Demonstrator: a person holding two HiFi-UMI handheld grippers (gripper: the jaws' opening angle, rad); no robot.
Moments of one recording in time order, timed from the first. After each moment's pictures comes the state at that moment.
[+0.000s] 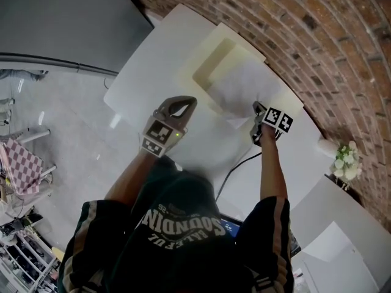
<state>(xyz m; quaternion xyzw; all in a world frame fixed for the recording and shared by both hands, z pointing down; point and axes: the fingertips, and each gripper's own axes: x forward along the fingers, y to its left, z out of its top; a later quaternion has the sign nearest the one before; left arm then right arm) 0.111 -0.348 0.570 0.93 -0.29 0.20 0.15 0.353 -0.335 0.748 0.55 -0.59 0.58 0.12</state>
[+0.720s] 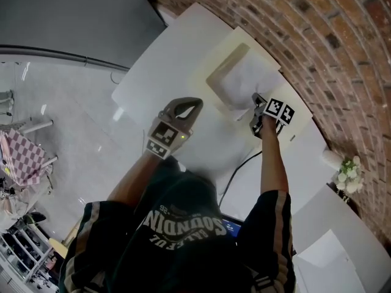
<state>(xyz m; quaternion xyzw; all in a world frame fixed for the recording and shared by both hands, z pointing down) 0.085 -0.365 0.575 0.92 -0.30 0.19 0.17 0.297 -0.401 0.757 0.51 -0.60 0.61 0.10</state>
